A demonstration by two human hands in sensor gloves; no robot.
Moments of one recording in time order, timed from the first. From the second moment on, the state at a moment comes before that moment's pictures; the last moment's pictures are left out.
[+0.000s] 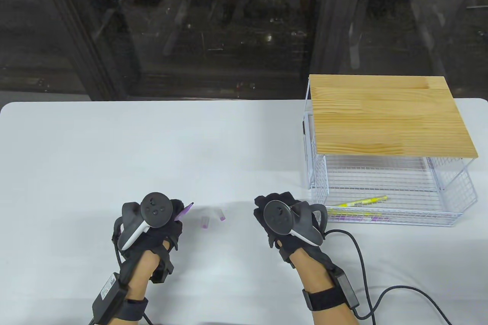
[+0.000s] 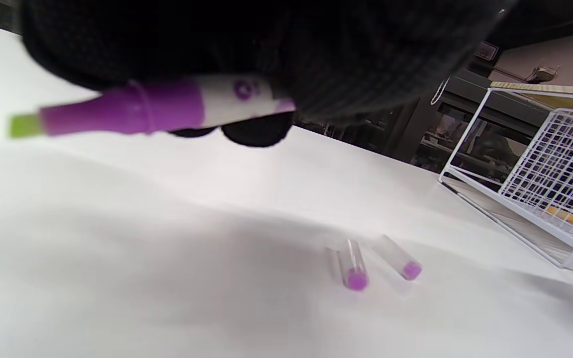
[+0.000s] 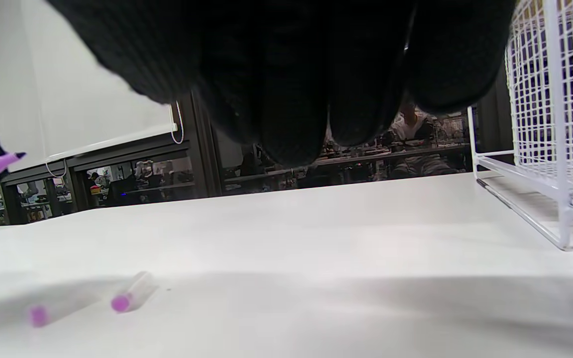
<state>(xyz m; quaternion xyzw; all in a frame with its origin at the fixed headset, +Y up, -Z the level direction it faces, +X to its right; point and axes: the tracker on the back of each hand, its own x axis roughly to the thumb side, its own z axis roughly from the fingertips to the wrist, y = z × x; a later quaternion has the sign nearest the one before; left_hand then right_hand) -0.249 -0.695 -0.328 -0.06 -0.02 0.15 0.99 0.055 -0.691 -0.326 0.14 -0.10 0.98 0.12</state>
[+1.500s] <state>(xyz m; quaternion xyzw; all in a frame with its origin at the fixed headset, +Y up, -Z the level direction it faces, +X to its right) -0.250 -0.700 -0.332 -0.10 -0.02 0.14 0.98 -0.066 -0.751 -0.388 0.10 0.05 0.99 -0.03</state>
